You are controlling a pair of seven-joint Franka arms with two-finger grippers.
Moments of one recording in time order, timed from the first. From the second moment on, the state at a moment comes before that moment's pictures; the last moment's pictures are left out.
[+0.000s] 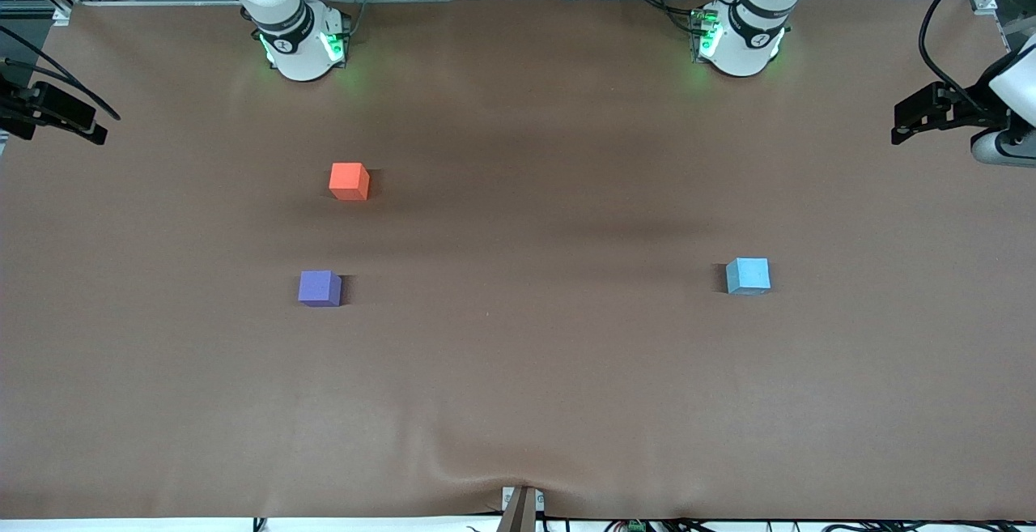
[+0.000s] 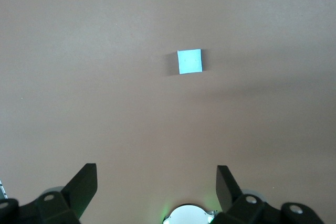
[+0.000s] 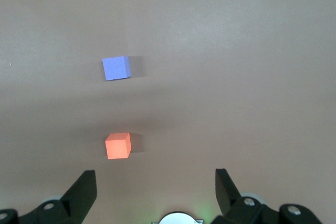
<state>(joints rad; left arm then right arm) -0.05 0.03 -0.01 -1.45 0.03 1.39 0.09 -0.03 -0.01 -0.03 -1.47 0.02 1.38 0.04</state>
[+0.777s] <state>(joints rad) -0.06 0.04 -0.02 -1.46 0.03 1.39 0.08 -0.03 -0.01 -0.03 -1.47 0.02 1.38 0.04</state>
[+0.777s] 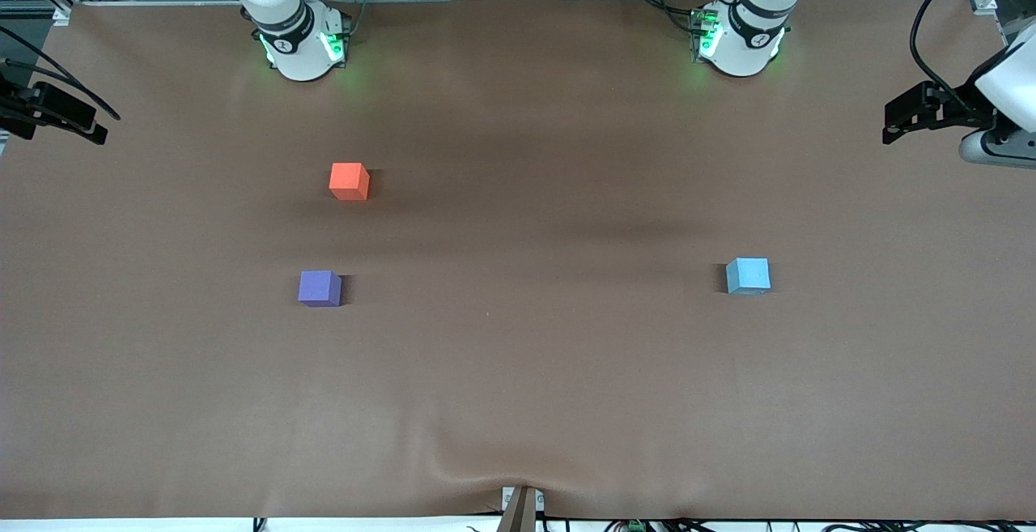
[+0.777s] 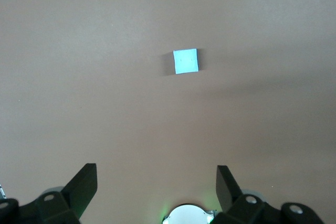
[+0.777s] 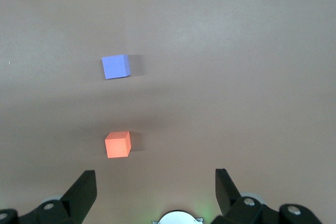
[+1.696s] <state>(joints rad) -0.09 0.30 -0.02 -1.74 0.03 1.84 -0.02 -0.03 0.00 -0.03 -1.47 0.02 1.37 0.04</state>
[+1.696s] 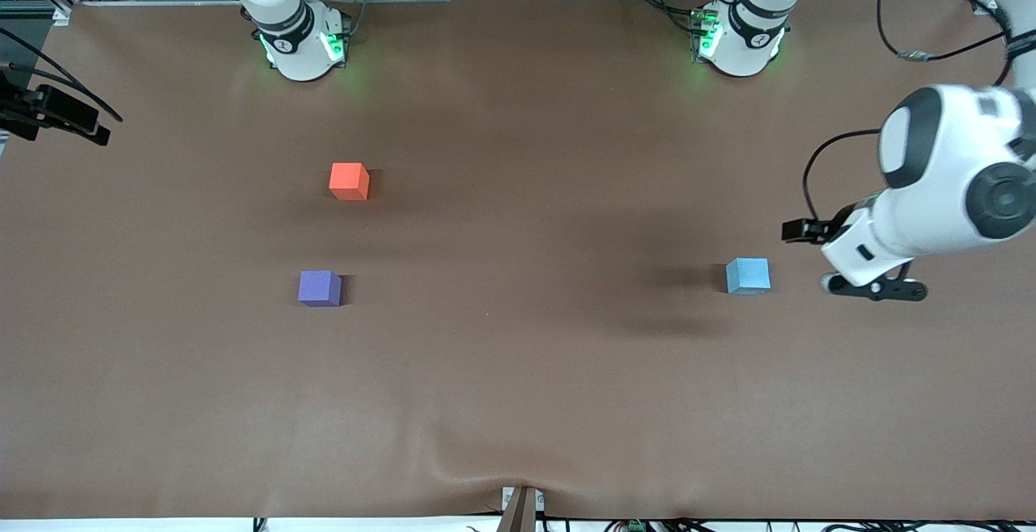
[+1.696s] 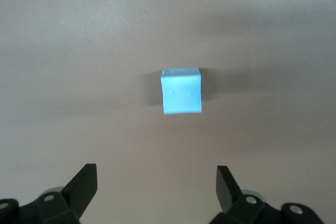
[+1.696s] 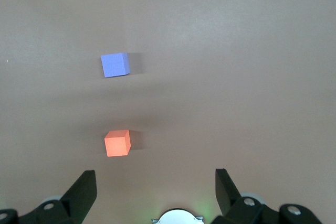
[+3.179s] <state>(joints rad) -0.12 0.52 -0.03 -1.97 0.03 2.43 -0.02 -0.03 0.00 -0.04 -1.47 0.02 1.37 0.04</state>
